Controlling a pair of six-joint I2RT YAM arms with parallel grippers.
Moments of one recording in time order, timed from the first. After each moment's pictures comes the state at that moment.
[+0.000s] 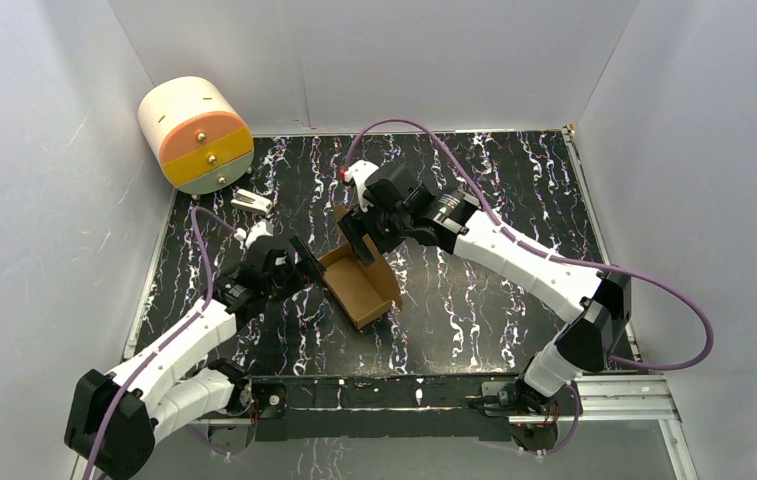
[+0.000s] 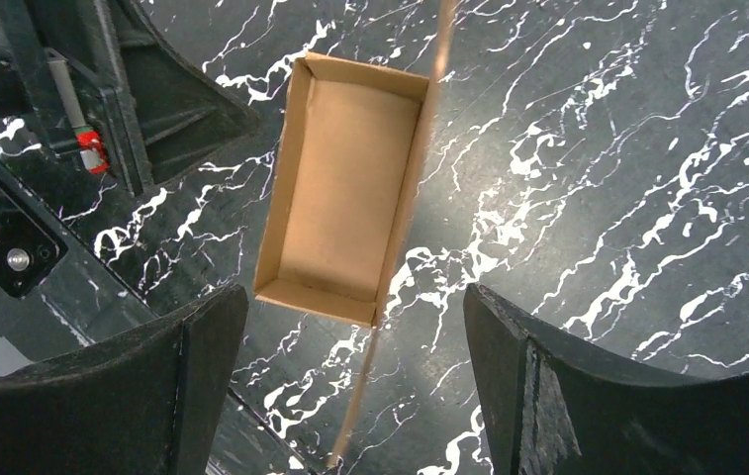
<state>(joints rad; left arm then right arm) -0.51 0.97 0.54 -0.34 -0.14 -0.93 0.95 1.57 1.56 -0.79 0.00 0.13</state>
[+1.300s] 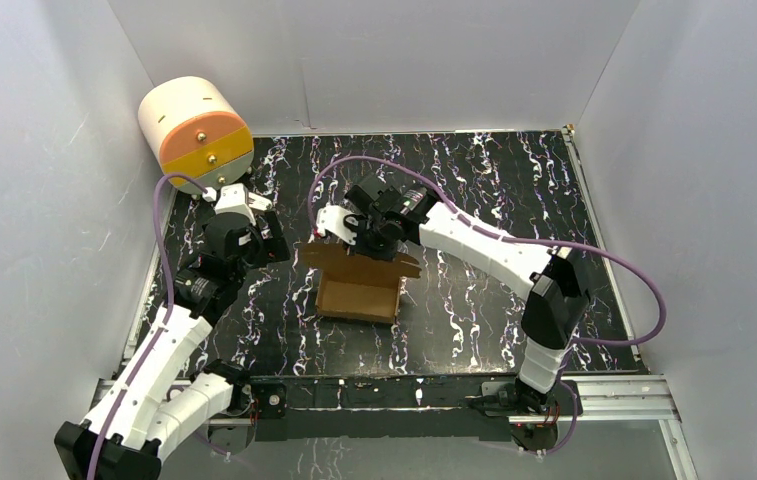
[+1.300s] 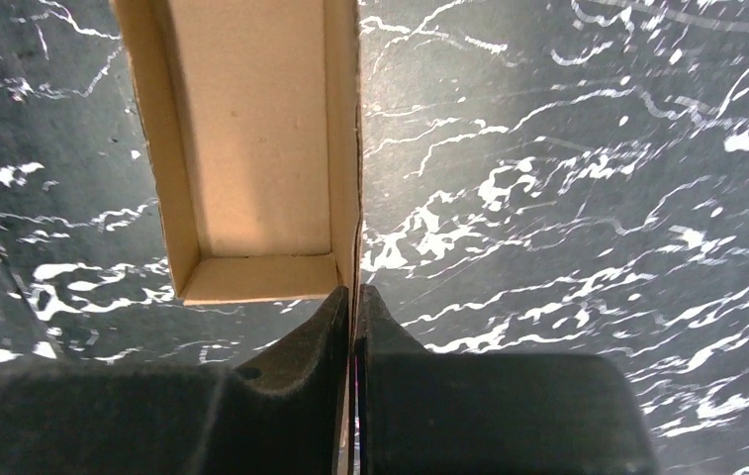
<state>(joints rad) -0.37 0.85 0.82 -0.55 -0.31 -0.37 0.95 1.77 1.65 -0.96 -0.11 -0.51</state>
